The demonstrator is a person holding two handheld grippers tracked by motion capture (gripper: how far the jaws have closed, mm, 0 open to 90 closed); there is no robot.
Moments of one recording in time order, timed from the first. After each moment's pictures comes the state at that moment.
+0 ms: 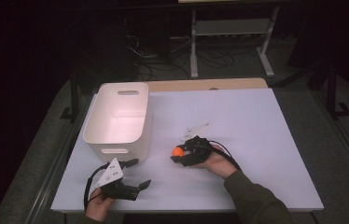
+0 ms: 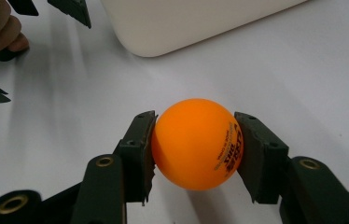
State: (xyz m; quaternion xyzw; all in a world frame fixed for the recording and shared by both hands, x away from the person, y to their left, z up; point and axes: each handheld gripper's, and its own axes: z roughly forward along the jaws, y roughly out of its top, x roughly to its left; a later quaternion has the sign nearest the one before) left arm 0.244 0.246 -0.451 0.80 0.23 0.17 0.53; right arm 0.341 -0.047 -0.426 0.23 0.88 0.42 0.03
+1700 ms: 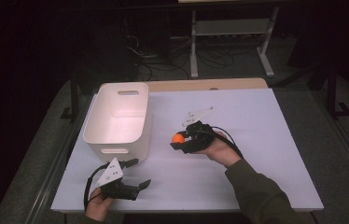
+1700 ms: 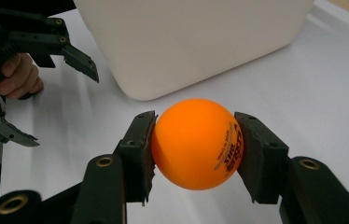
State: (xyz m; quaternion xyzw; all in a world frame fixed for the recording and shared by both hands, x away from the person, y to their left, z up) left arm 0.245 0.247 -0.451 0.80 0.23 0.17 0.52; right arm 0.352 -0.052 -0.374 0.23 0.87 0.43 0.05
